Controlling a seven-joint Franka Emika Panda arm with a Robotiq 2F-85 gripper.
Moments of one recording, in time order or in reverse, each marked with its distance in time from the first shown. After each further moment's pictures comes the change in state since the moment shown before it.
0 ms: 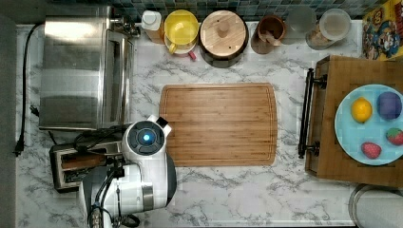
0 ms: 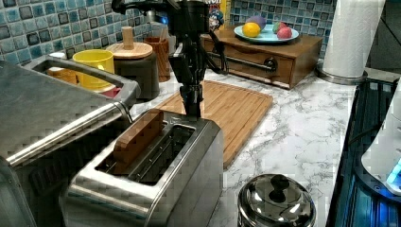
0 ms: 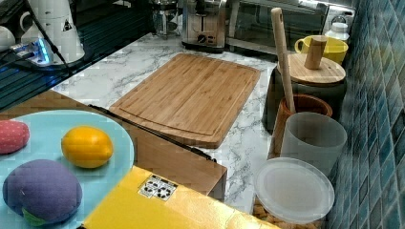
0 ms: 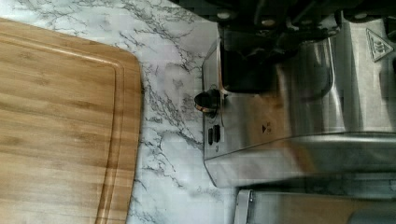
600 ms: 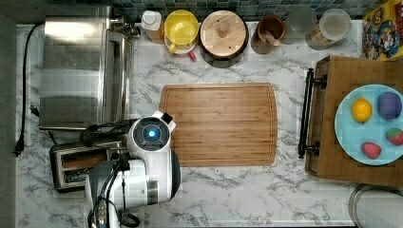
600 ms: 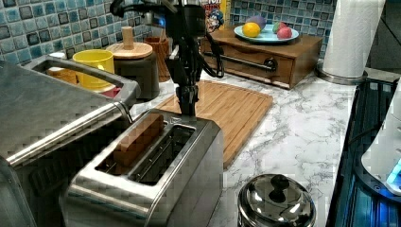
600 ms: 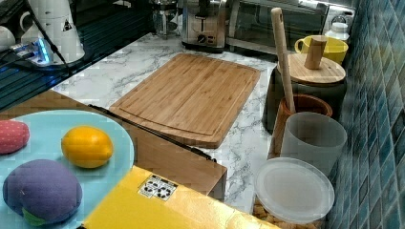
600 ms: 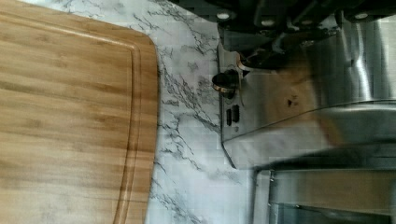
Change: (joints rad) arm -0.002 0.045 -0.023 0.010 -0.023 0.036 0.000
